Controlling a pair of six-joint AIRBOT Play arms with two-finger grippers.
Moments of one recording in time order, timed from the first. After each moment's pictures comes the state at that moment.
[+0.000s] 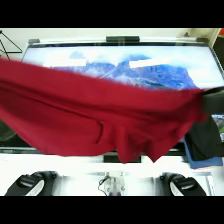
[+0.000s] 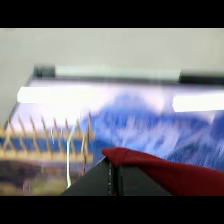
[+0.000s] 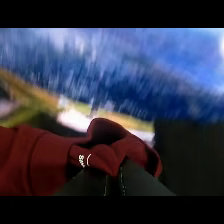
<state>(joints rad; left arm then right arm) -0.19 -0.72 1.66 1.80 -1.33 -1.67 0.19 -0.76 1.42 -1.62 1.52 1.53</state>
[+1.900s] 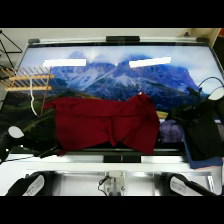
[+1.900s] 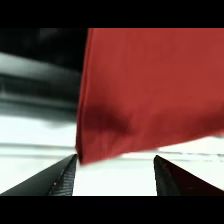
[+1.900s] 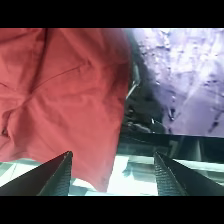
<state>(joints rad) 0.22 -0.91 0.39 1.15 -1.28 -1.53 -0.29 -1.27 1.04 -1.20 1.46 1.38</state>
